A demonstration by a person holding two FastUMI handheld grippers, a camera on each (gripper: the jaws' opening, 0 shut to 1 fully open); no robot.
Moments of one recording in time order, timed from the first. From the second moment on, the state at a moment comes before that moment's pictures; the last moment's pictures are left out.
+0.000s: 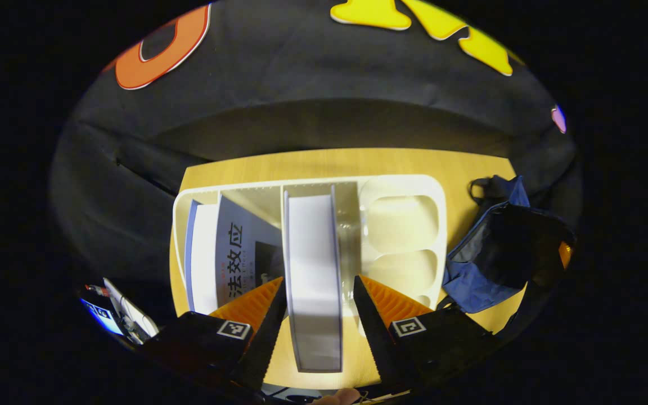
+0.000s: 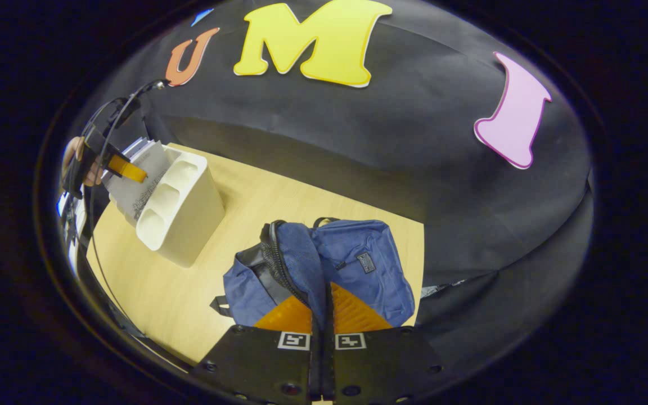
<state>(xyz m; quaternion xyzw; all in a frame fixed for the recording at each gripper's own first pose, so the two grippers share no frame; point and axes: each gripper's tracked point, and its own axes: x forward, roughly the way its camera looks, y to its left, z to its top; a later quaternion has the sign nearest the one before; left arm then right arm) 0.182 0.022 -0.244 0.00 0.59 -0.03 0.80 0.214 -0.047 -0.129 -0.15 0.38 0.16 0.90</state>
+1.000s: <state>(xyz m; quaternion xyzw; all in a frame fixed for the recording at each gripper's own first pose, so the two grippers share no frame) 0.115 0.039 -0.171 -0.03 0.58 -0.02 0.81 0.202 -0.042 -0.139 -0.13 0.38 0.19 0.90</state>
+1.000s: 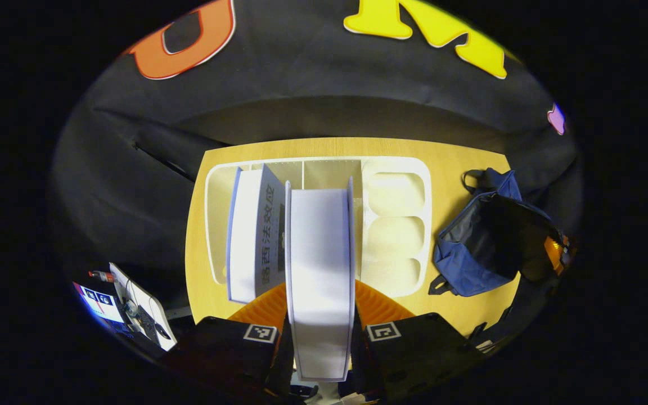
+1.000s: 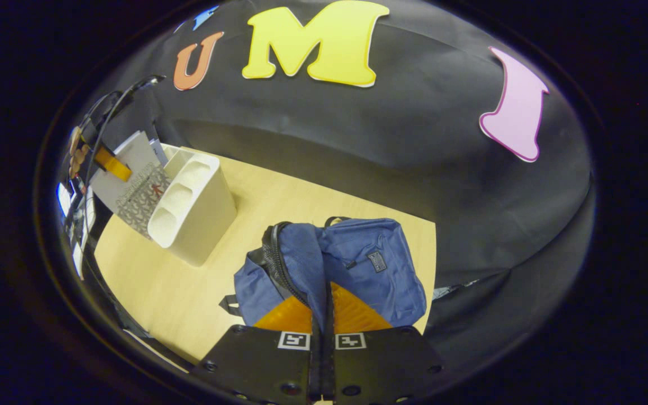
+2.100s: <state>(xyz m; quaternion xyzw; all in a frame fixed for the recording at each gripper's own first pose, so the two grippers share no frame) -0.004 -0.126 -0.127 -0.40 0.45 -0.17 0.78 0.192 -0.036 -0.156 -0.11 0.39 0.21 0.89</state>
